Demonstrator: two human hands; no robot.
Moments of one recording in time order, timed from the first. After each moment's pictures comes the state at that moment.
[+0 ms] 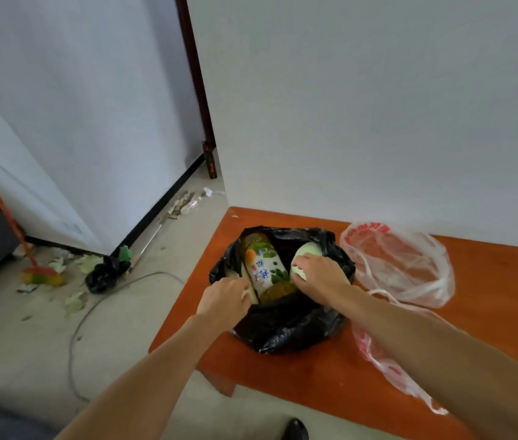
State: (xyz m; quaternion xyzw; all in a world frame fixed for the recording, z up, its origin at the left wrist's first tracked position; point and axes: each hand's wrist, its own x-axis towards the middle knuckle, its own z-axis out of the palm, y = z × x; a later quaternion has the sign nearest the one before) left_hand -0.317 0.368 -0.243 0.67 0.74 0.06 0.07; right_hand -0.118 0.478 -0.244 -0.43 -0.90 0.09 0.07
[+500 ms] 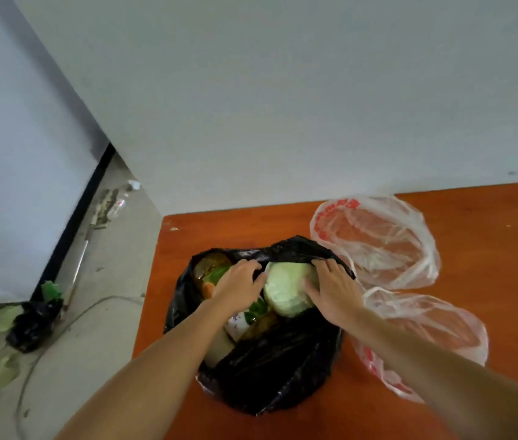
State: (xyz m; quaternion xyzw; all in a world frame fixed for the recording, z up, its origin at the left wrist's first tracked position) left_hand -0.305 0.589 -0.307 0.70 0.64 0.04 0.30; right_hand -0.089 0.567 -0.329 -0.65 -0.73 0.18 0.05
